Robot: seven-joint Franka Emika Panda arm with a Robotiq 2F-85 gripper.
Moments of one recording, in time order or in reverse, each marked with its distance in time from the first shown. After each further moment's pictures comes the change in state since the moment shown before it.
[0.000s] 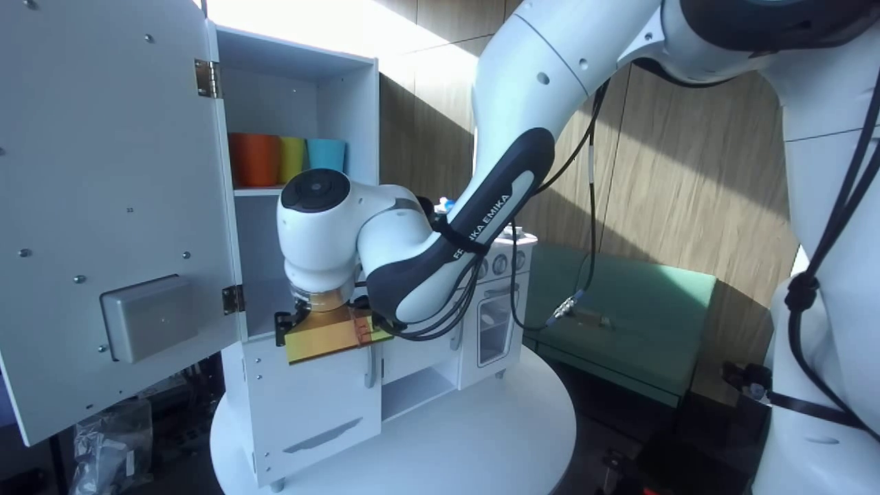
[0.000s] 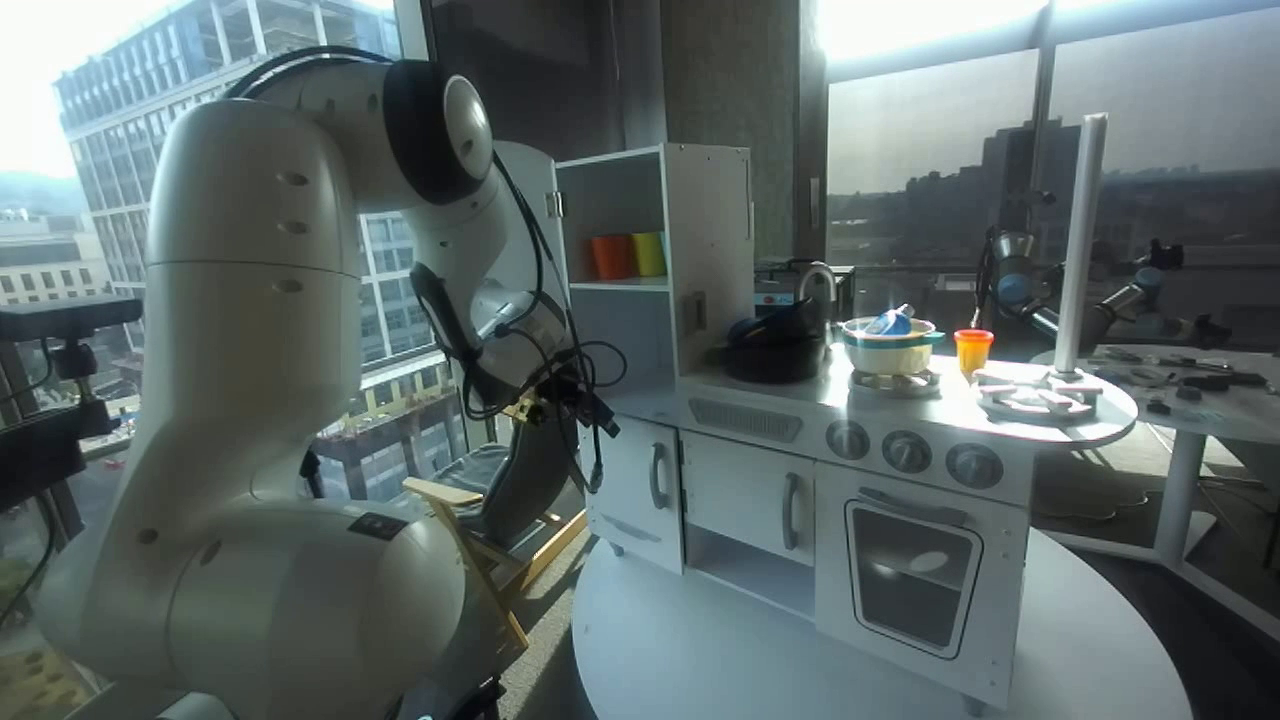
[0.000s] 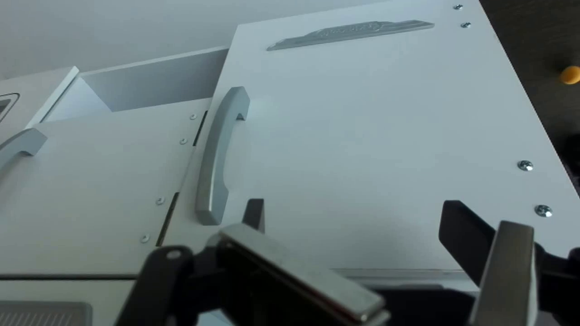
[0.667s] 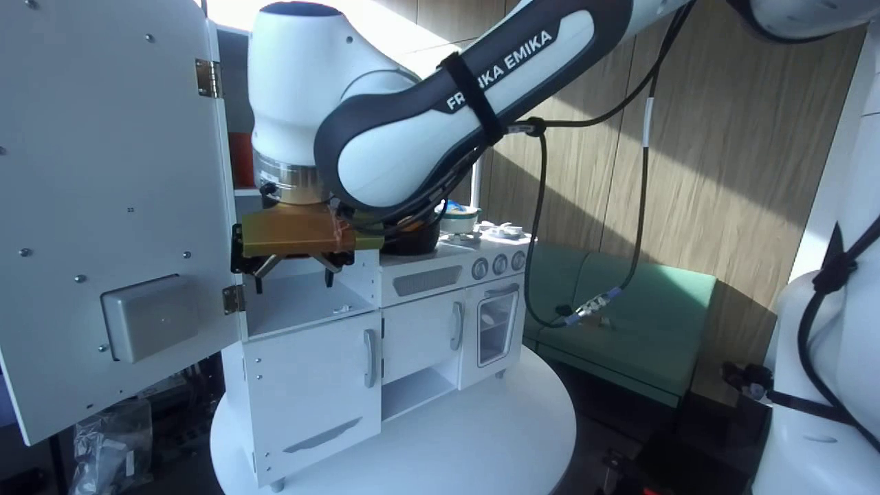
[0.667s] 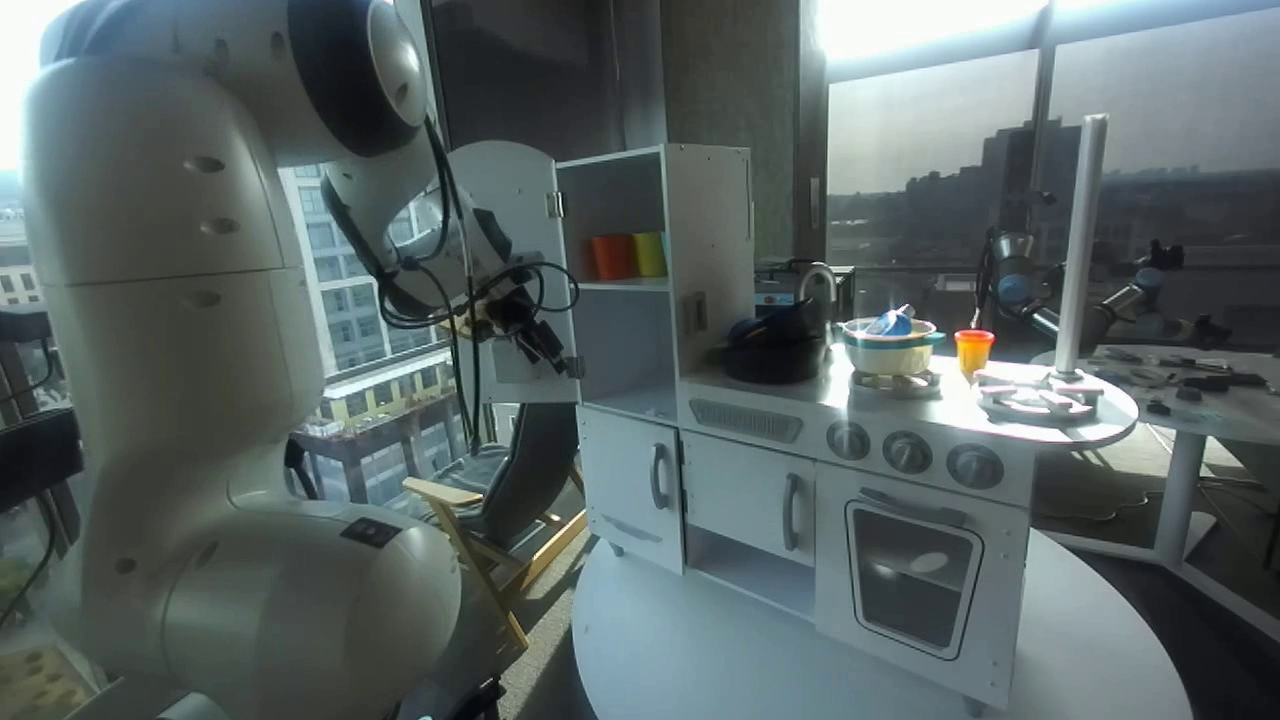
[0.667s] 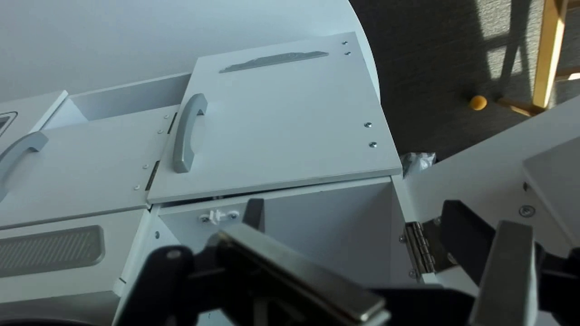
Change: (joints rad) arm -0.060 -0.252 0.186 0.020 0.475 -0.177 -0.361
